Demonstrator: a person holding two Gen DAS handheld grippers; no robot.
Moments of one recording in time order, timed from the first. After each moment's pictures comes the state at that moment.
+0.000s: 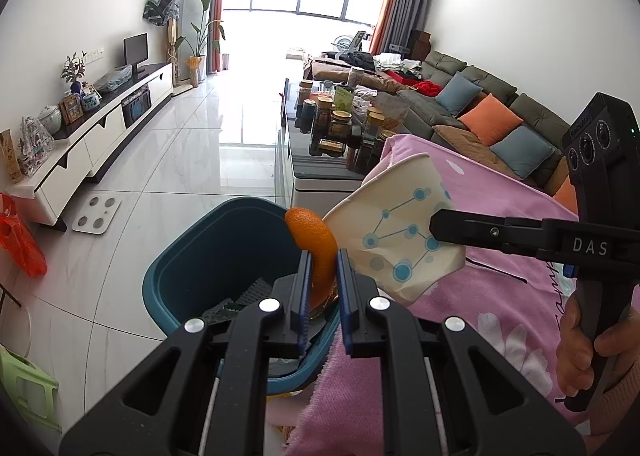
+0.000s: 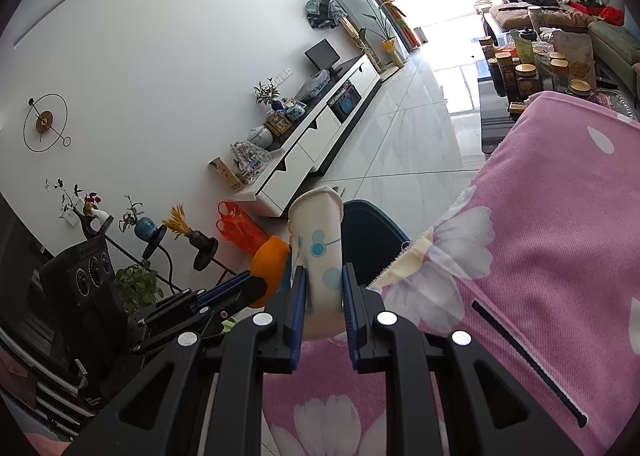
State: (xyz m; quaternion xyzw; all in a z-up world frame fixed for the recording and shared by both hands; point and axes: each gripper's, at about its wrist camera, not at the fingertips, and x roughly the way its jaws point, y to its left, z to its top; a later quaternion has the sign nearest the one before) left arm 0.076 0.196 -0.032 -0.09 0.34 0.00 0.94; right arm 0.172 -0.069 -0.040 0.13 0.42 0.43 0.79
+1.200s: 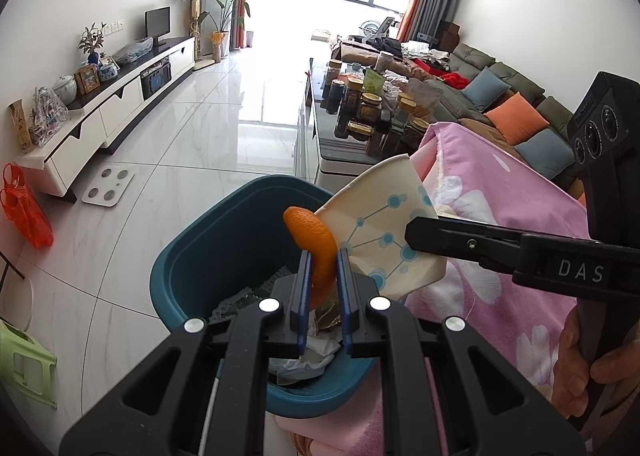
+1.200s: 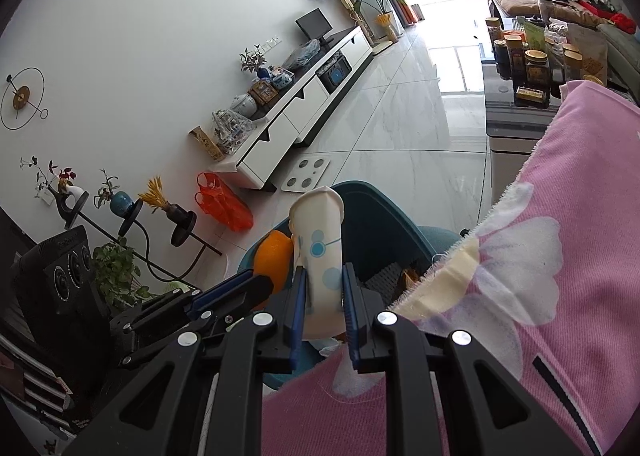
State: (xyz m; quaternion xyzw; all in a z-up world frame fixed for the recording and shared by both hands) left arm 0.111 0.206 -0.065 -0.11 0.38 0.04 0.92; right arm 0.190 0.003 -0.062 0.08 0.47 0.41 0.78
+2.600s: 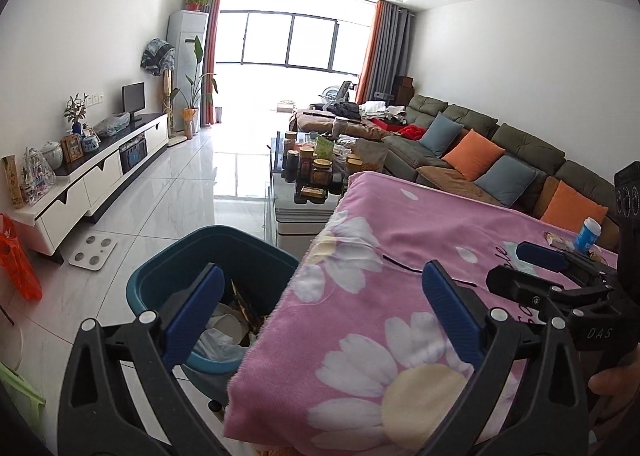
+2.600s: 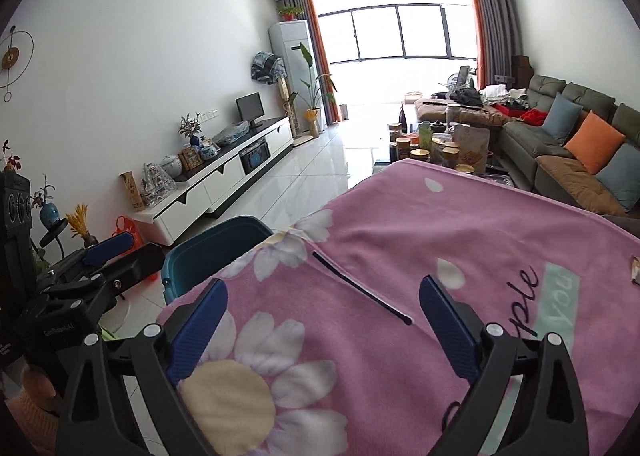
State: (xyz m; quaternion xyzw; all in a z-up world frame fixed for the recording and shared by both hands) left arm 0.011 0.109 -0.025 -0.07 0.23 0.00 0.97; right arm 0.068 -0.168 -0.027 0.02 0.28 0.25 0.92
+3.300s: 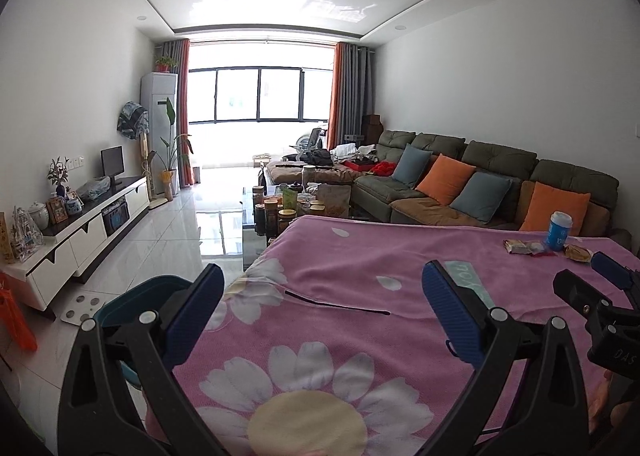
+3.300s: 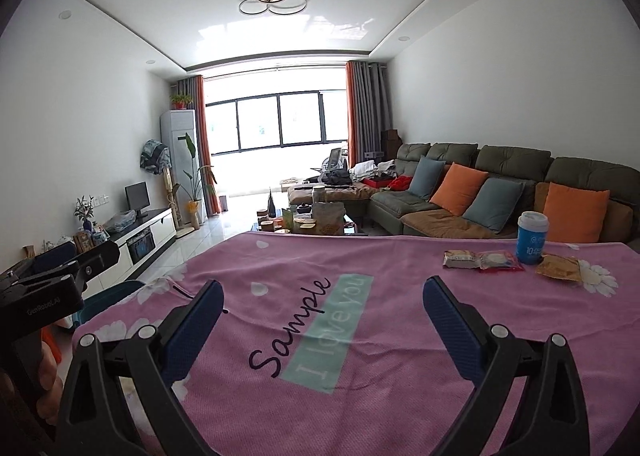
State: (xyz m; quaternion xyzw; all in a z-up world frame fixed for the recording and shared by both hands) left arm -0.018 -0.001 -0.010 -0.01 0.14 -0.04 0.99; right arm -0.038 -0.293 -0.034 0.04 0.13 0.03 0.99
